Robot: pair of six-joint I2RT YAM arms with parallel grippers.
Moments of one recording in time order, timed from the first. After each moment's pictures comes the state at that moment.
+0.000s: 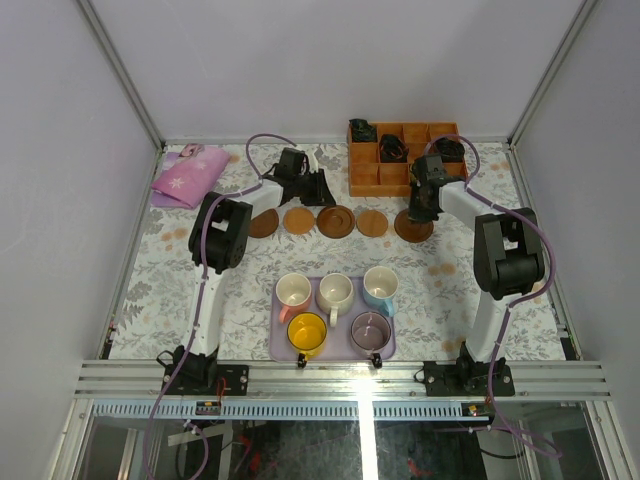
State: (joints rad) left arm -0.33 2.36 1.72 -0.10 0.52 -0.43; right arm 0.20 1.93 1.34 -0.49 0.07 0.33
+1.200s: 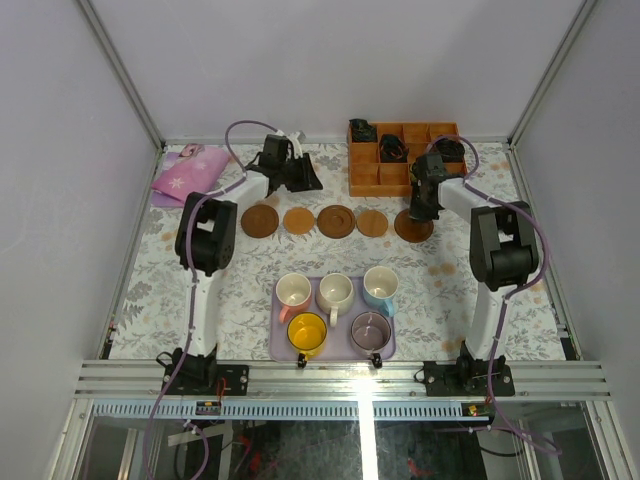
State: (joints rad) left arm -0.27 2.29 1.72 -0.13 0.44 -0.42; right arm 0.17 2.00 1.40 -0.51 0.06 0.32
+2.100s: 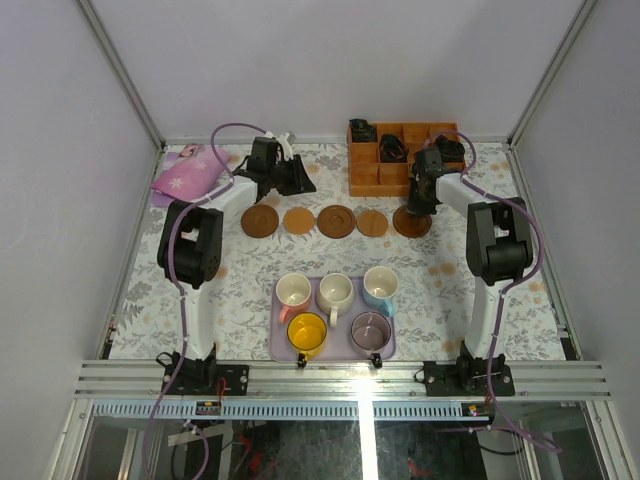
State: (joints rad) left arm -0.25 2.08 1.53 -0.10 0.45 -0.45; right arm 0.17 2.08 1.49 -0.52 0.04 0.32
